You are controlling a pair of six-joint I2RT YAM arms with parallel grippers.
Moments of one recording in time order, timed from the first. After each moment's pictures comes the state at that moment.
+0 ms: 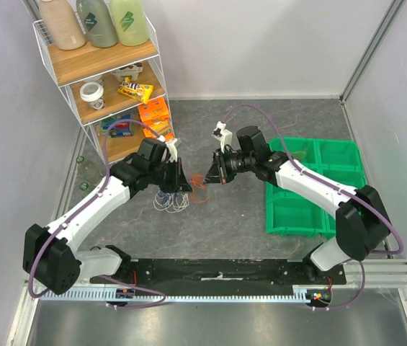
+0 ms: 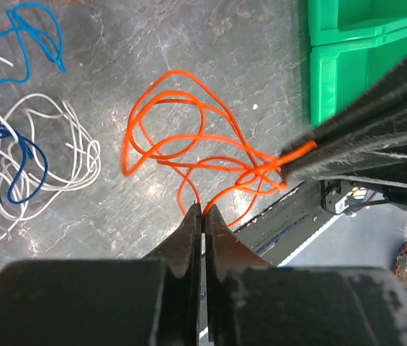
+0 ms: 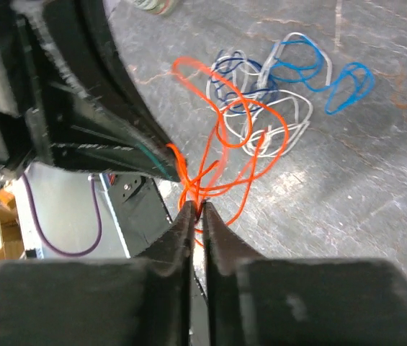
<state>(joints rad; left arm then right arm) -0.52 1.23 0.97 -0.60 0.37 -0.50 0.64 1.53 1.09 -0.15 -0.70 0.40</state>
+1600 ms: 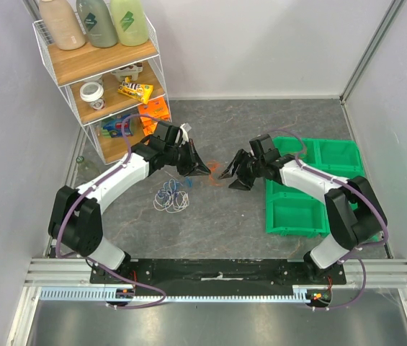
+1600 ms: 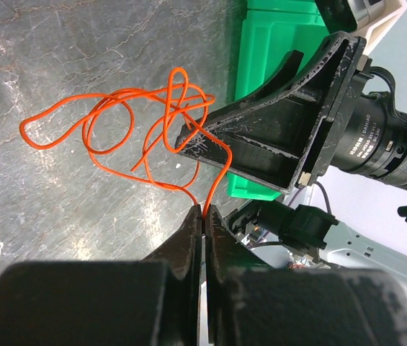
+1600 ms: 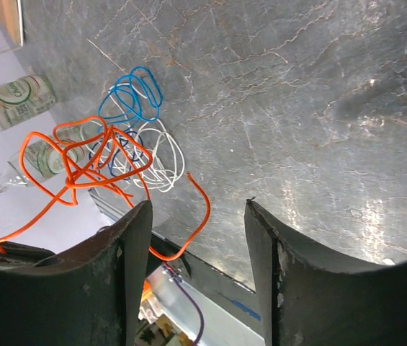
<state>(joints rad) -0.50 1.54 1.15 -0.41 0.51 -0.80 0.48 1.60 0.96 -0.25 -0.39 1.05</state>
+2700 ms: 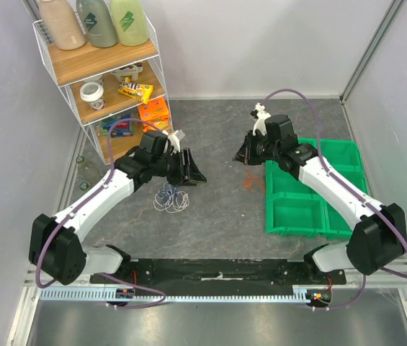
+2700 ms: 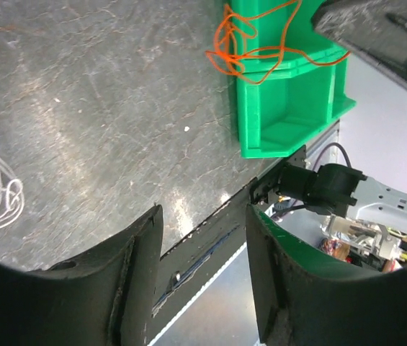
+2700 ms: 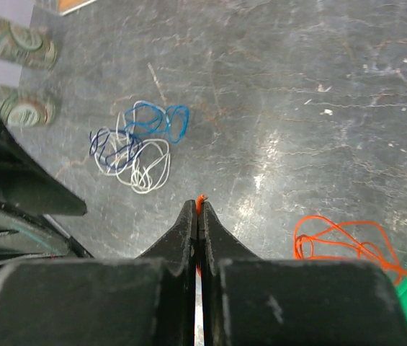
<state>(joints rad) -0.50 1.30 1.01 -0.47 0.51 -0.67 0.45 1.39 1.13 -0.35 -0.32 0.46</state>
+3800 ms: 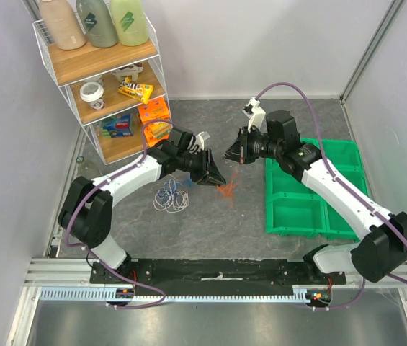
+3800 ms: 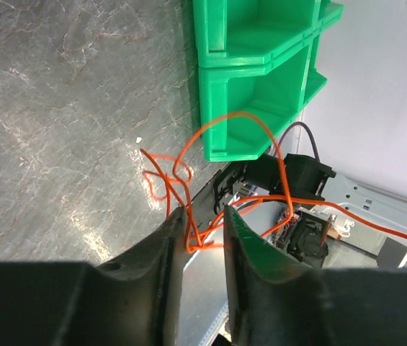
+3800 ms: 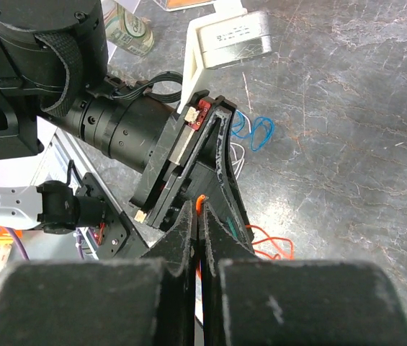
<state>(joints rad) -0.58 1.63 1.13 -0.30 0.68 -0.78 0.51 1.34 1.18 -0.31 -0.50 0.44</state>
